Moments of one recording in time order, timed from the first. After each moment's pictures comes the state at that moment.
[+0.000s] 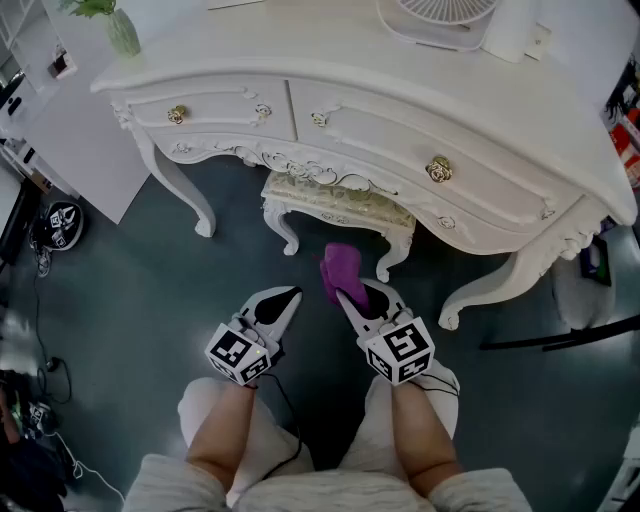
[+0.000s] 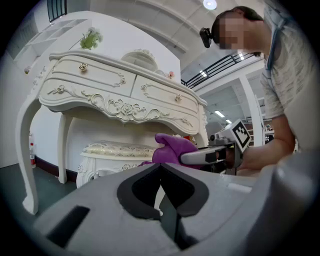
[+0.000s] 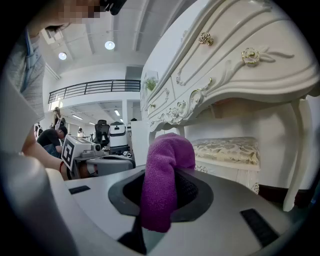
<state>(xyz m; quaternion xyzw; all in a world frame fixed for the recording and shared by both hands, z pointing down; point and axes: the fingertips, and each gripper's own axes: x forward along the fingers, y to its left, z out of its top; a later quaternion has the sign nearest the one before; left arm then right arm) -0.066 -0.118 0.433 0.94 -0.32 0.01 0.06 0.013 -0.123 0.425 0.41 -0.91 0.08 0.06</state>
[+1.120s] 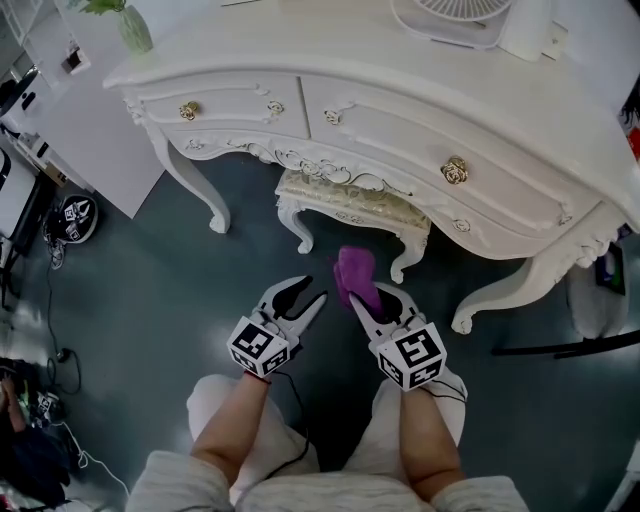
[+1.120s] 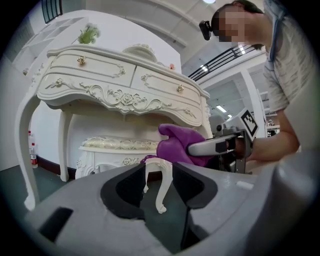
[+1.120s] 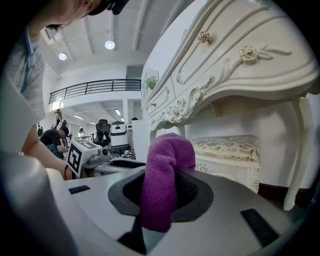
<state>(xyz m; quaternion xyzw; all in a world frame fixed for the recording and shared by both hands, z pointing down) -0.050 -0.132 0.456 0.94 -0.33 0.03 0.05 0.018 -0.121 0.430 0.40 -0.91 0.08 0.07</state>
